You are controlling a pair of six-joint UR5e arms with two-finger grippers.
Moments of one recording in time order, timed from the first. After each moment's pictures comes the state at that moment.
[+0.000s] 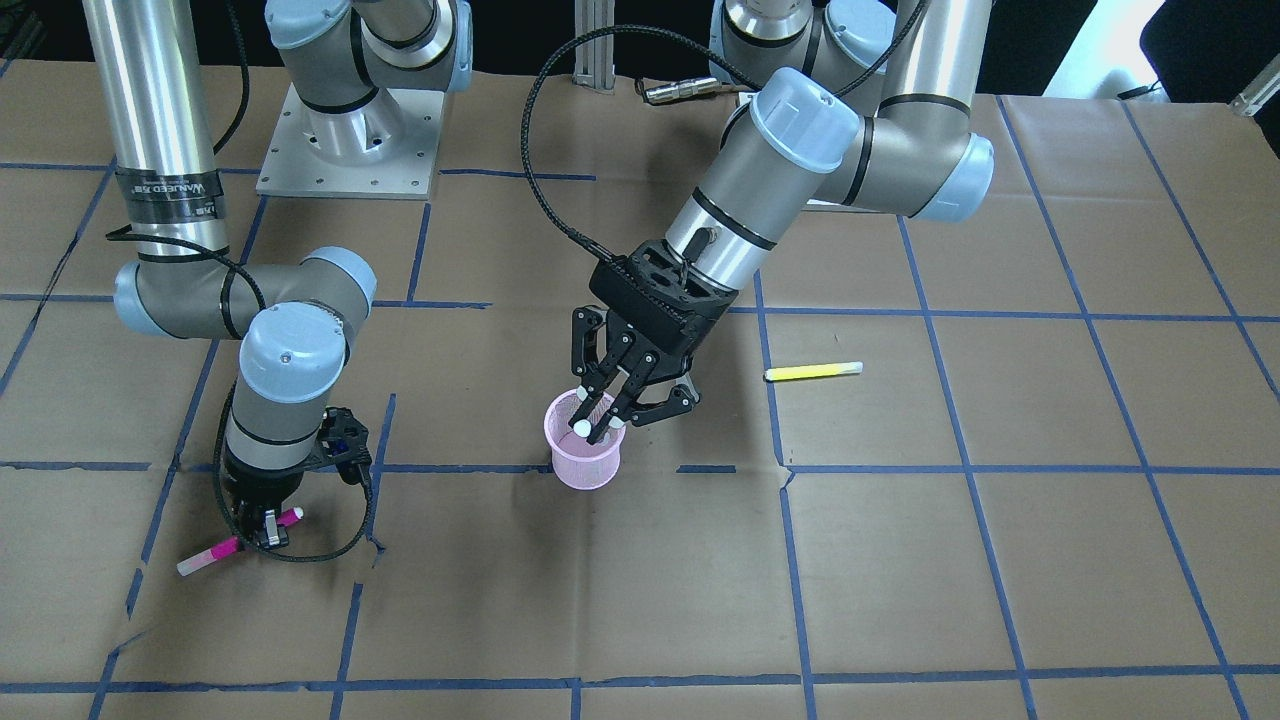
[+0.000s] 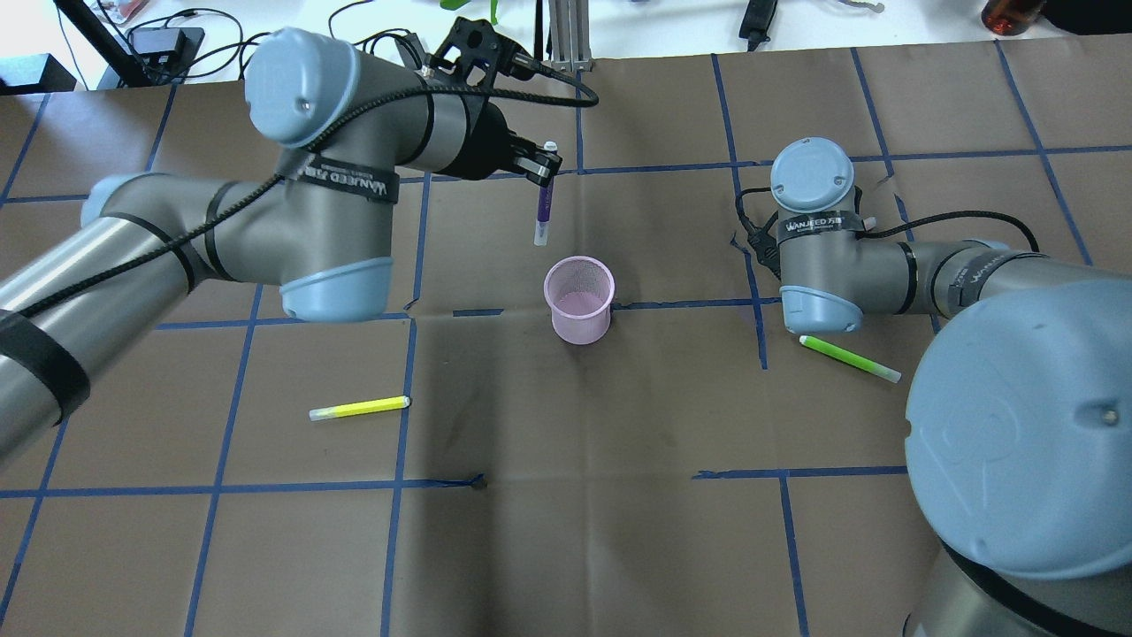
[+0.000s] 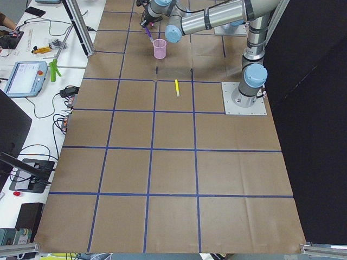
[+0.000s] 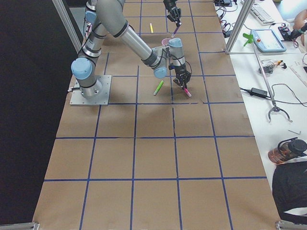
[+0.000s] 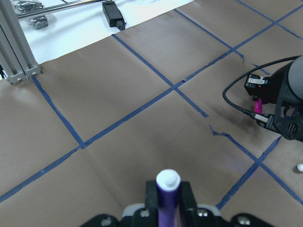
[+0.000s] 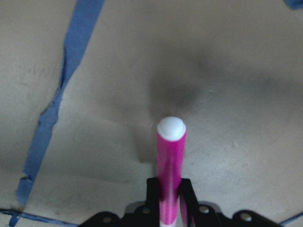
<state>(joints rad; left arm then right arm) -1.78 -1.82 -1.89 -0.37 1.16 0.34 1.54 -1.03 1.92 -2.80 -2.00 -2.18</state>
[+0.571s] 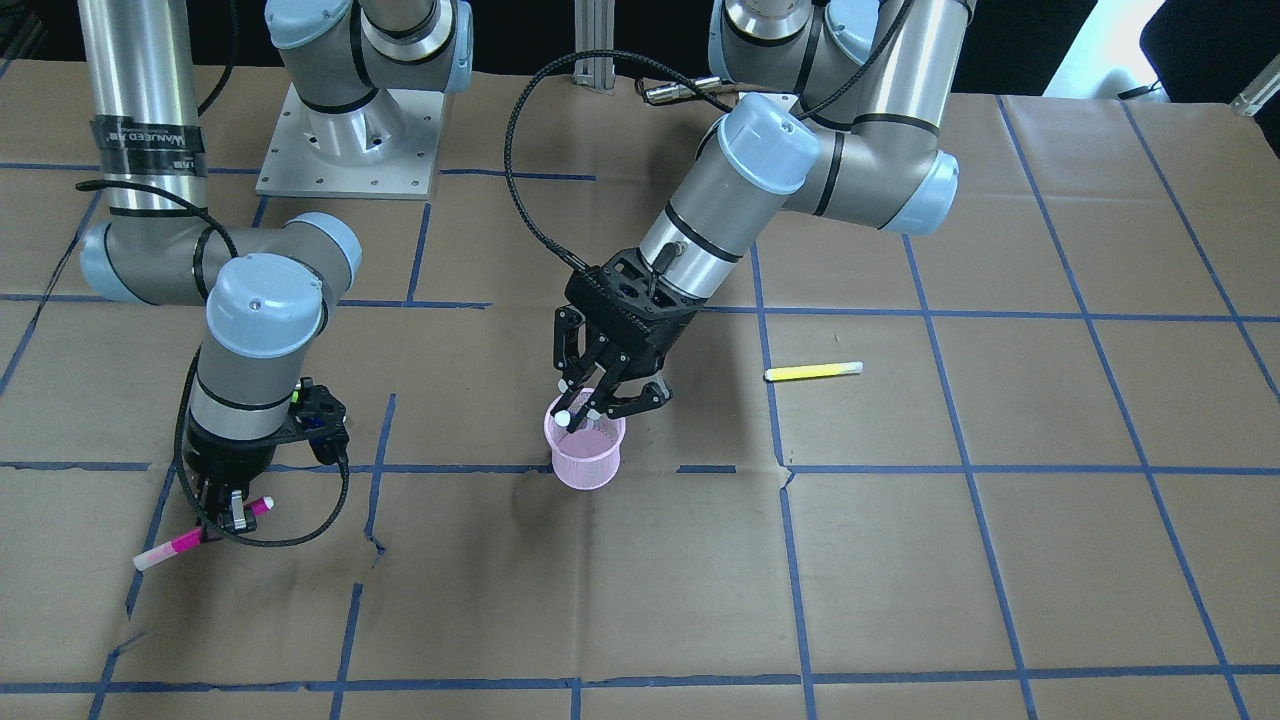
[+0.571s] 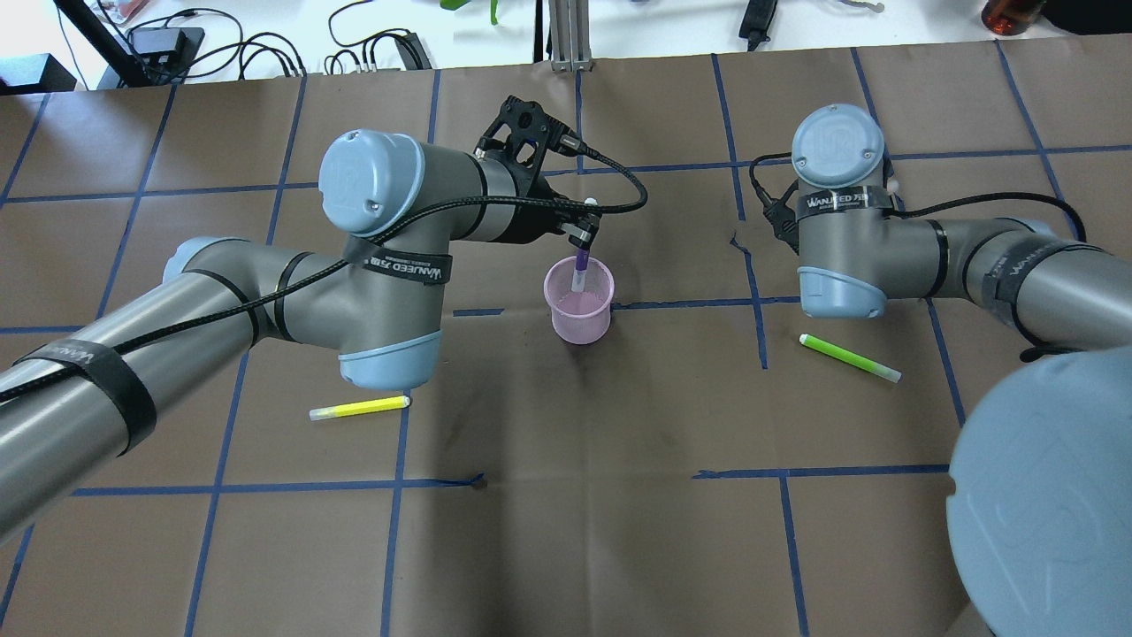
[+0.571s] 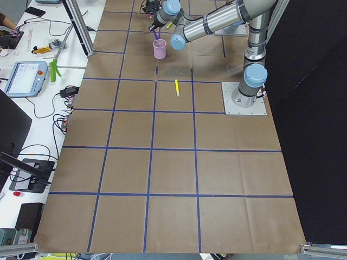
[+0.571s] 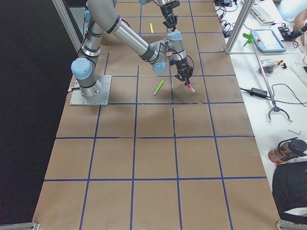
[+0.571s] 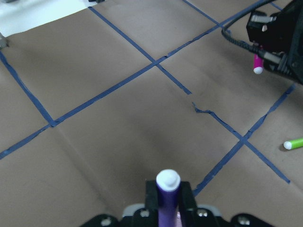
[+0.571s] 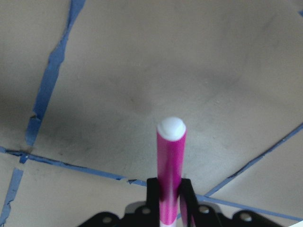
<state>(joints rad) -1.82 -1.85 -1.94 -0.35 1.16 0.34 1.53 -1.15 1.91 -2.76 -2.00 -2.21</state>
